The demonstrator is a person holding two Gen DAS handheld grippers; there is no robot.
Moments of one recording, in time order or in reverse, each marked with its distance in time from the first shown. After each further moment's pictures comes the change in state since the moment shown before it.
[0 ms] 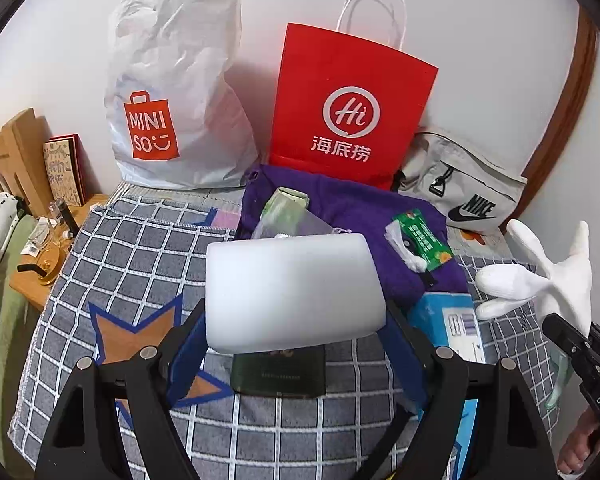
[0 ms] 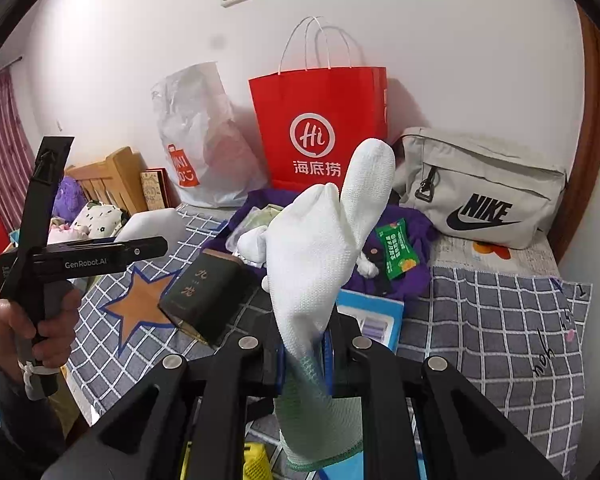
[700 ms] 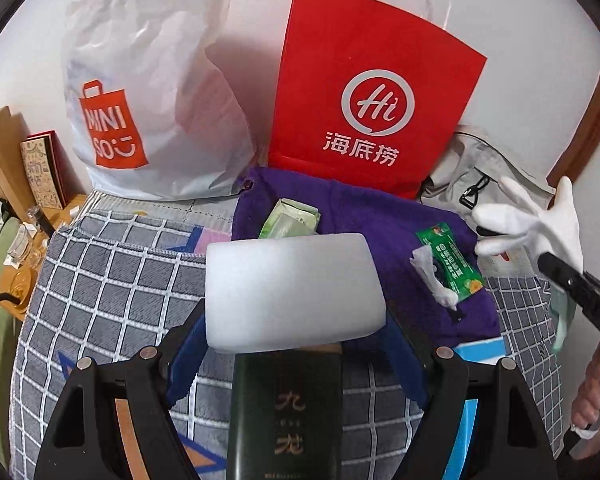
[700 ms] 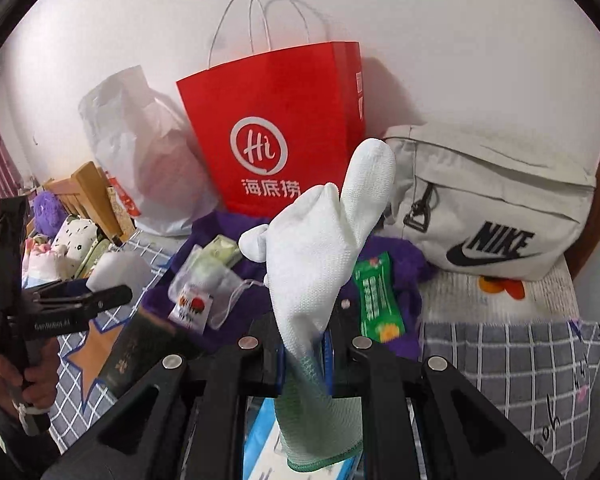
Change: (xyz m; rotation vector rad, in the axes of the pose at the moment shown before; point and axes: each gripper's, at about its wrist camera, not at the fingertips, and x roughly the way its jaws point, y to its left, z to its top) left arm 0.078 0.006 0.048 -0.008 0.065 0.000; right arm 0.103 -0.057 0.078 0.053 0.042 -0.021
